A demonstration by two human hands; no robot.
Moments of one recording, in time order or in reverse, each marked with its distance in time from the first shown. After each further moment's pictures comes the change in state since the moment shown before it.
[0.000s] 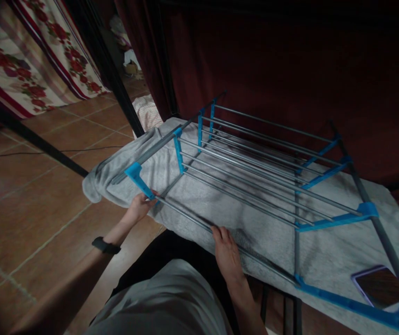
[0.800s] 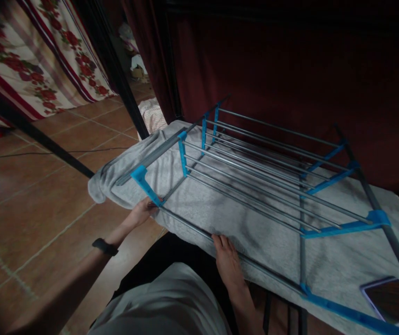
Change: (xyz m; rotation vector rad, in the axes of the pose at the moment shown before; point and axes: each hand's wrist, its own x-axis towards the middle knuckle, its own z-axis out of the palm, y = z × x) left_hand -0.003 -0.033 -0.006 -0.029 -0.176 0.109; right_hand -0.012 0.007 0.025 -0.009 0.019 -0.029
